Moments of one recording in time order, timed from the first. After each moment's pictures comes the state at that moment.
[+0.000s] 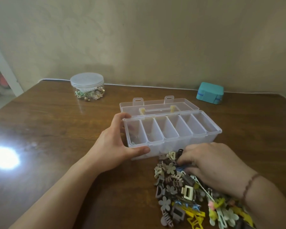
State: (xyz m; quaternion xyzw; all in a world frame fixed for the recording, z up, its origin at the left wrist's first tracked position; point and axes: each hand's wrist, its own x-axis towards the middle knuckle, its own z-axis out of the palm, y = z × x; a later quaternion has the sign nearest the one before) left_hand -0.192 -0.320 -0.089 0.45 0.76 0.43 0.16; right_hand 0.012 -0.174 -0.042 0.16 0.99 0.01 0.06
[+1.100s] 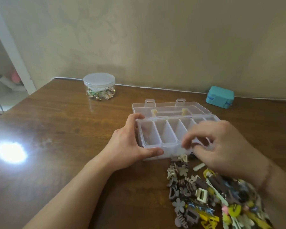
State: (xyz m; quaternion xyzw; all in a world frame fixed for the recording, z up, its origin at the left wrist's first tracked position) left_hand -0.198 -0.321 -0.093 0.46 0.76 0.43 0.16; right_hand -0.009 -0.182 -0.012 0.08 0.97 -0.17 -0.14
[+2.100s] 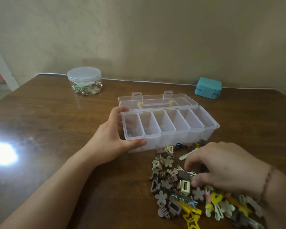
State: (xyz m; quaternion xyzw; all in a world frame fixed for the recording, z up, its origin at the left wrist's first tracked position) left_hand -0.194 -0.322 -0.090 0.46 0.76 0.43 0.17; right_hand 0.030 -0.174 -0.028 0.17 0.98 -0.03 0.14
